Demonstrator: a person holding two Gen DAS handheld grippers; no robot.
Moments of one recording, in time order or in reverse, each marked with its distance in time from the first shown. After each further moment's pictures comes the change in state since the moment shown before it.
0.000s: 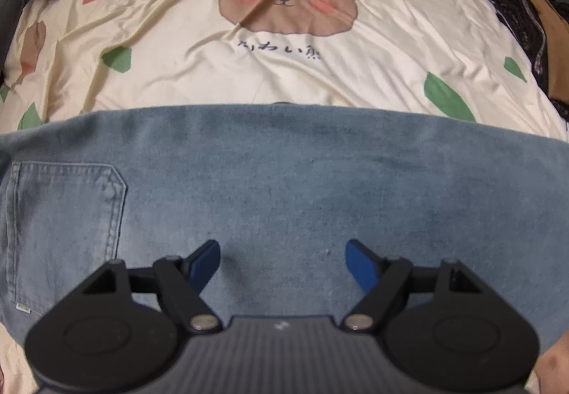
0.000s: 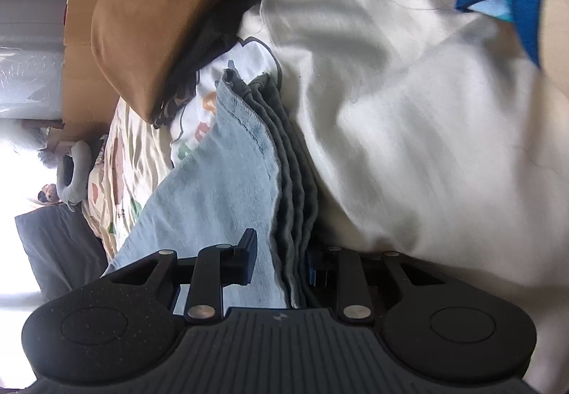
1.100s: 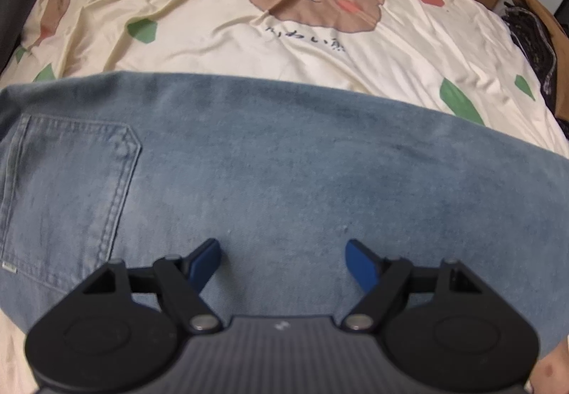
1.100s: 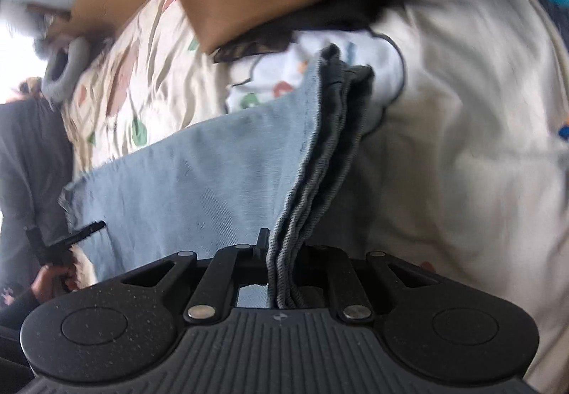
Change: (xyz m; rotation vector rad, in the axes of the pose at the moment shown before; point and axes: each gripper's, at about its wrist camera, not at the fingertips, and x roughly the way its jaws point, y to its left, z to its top) left arm 0.006 0.022 -0.038 -0.106 -0.024 -0.019; right arm -0.007 0.104 0.000 -0.361 0.182 -0.186
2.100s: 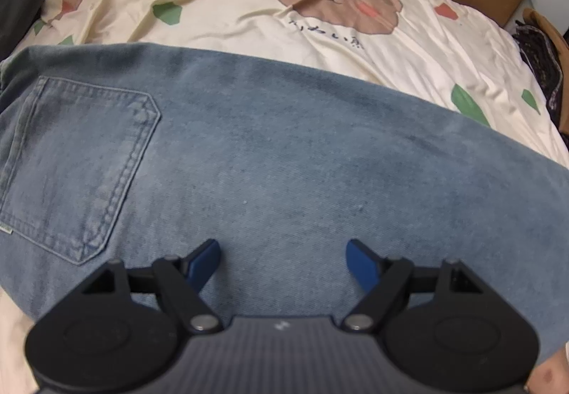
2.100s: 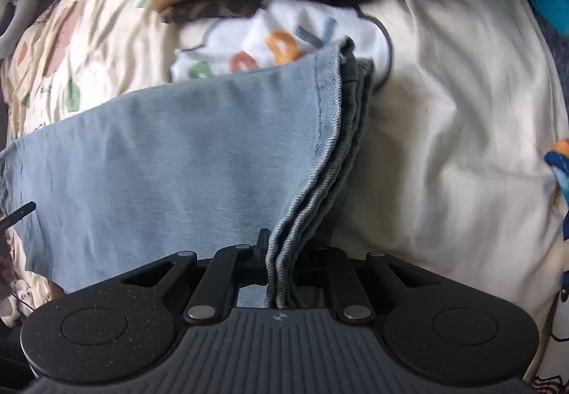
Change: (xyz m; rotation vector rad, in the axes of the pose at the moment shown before) left arm 0.001 0.010 -0.023 -0.073 -0.034 -0.003; right arm 0.027 0.009 0.004 -0.071 0.072 -0.235
